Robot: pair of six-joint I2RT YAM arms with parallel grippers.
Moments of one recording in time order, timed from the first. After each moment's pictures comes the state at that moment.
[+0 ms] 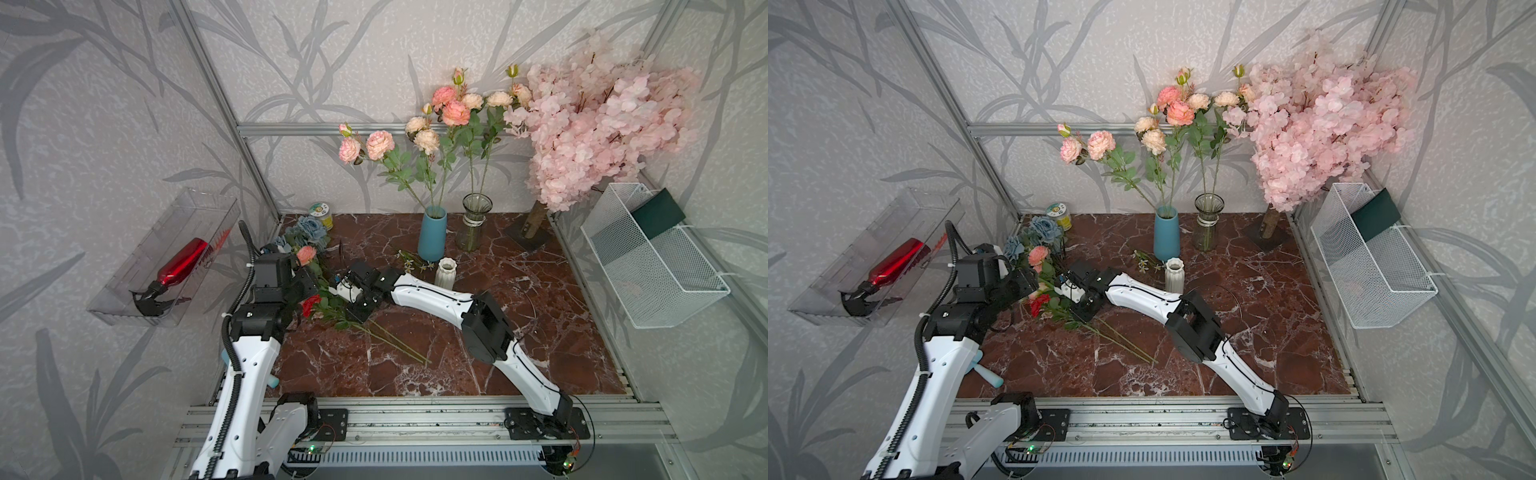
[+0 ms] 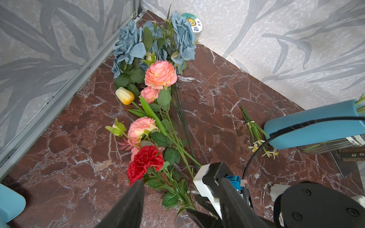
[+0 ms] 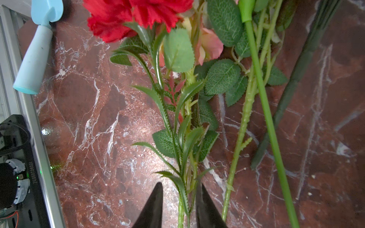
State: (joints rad) left arm 0.05 0.91 1.00 -0.75 -0.03 -0.46; right arm 1.01 2.44 2.18 -0.80 -0.28 0.02
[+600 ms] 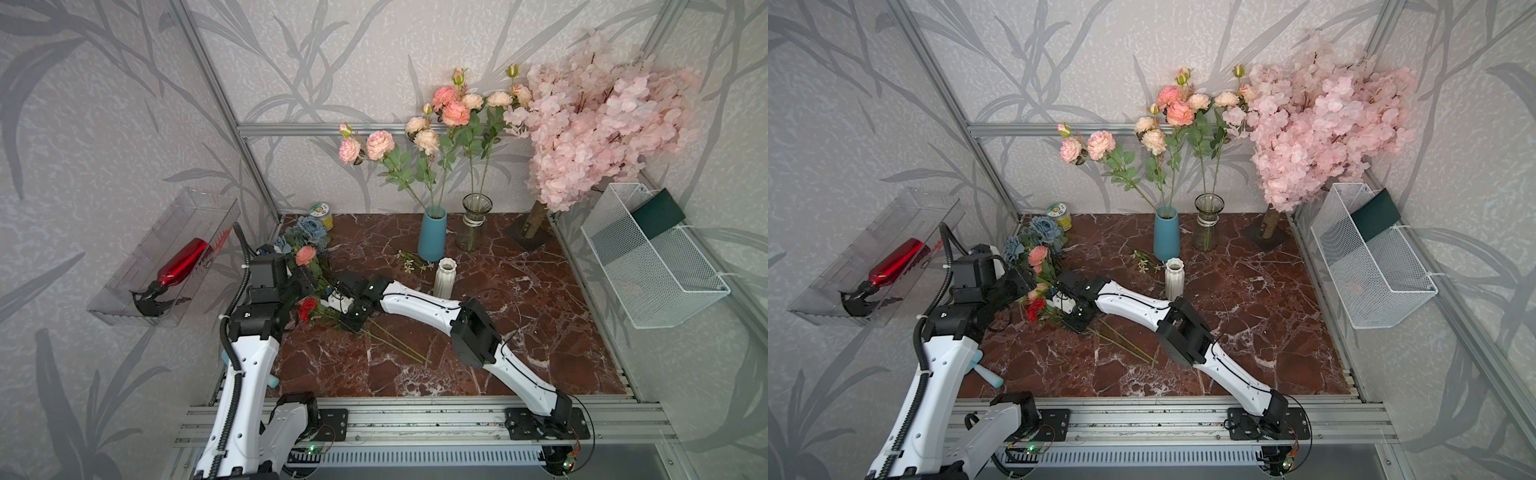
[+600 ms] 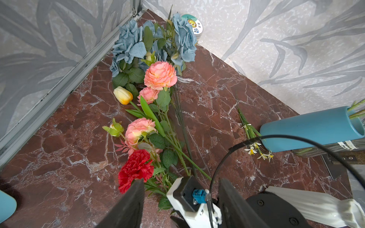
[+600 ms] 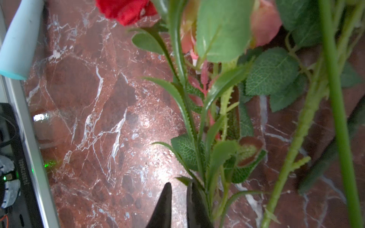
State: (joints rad) left arm 0.09 0.91 0.98 -0.74 0.02 -0.47; right arm 1.06 2.55 2.34 -0.89 -0.27 0.01
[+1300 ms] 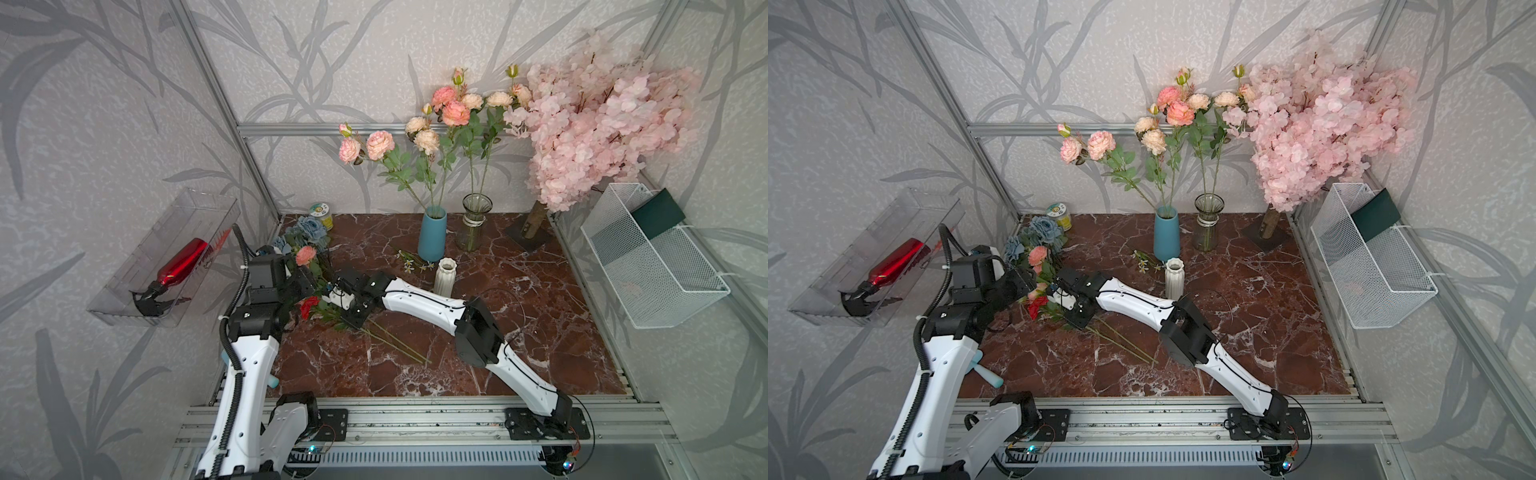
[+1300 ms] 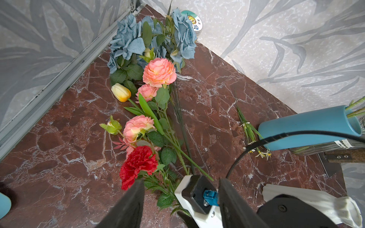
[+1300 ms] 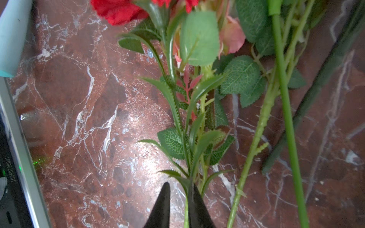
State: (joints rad) left arm 0.11 0.91 0.98 -0.73 0.05 -0.47; right arm 1.05 2.50 2.32 -0.91 -0.20 -0.03
